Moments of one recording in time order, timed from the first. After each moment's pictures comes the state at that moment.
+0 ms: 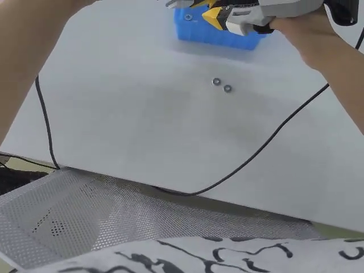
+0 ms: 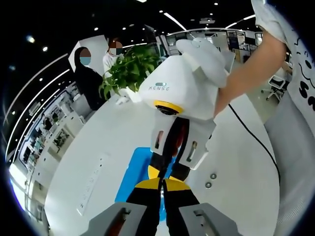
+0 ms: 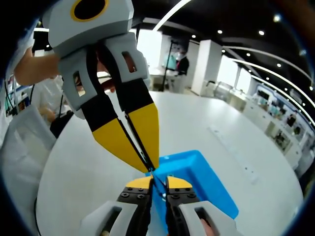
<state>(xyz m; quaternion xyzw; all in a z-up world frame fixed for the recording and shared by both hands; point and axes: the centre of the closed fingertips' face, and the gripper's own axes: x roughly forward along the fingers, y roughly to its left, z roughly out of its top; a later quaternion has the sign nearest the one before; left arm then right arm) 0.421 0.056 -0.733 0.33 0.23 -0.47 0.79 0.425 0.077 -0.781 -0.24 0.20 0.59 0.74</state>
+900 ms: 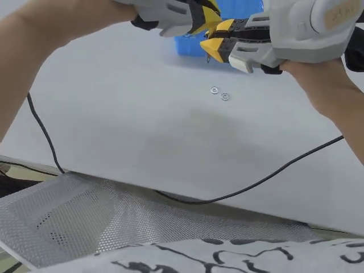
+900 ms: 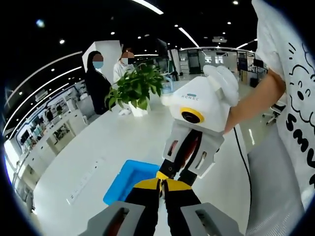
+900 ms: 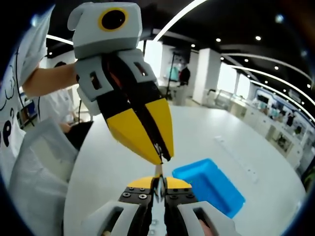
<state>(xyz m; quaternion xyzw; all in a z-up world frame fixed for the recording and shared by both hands) 0.361 0.044 -0.687 0.23 0.21 -0.47 0.82 0.358 0.068 -0.744 -0.21 0.17 0.61 0.75</state>
